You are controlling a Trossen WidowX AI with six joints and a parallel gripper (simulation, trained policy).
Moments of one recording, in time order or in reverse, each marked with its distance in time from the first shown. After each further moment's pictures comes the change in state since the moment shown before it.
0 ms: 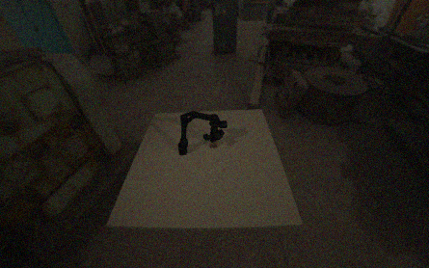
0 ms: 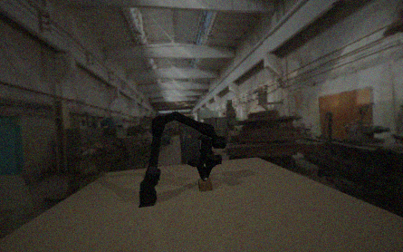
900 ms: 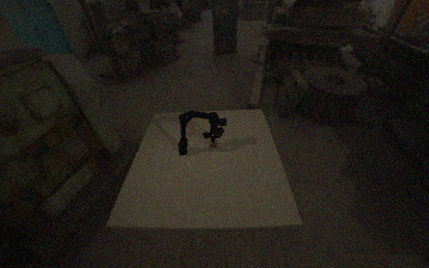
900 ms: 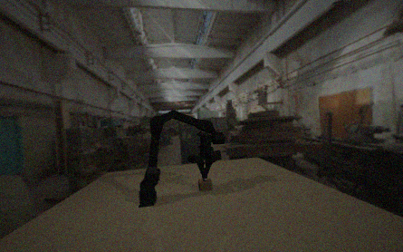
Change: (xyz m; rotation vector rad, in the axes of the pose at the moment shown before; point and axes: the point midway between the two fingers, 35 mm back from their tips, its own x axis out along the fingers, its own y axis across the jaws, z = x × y) arm -0.015 0.002 -0.005 0.017 0.016 0.024
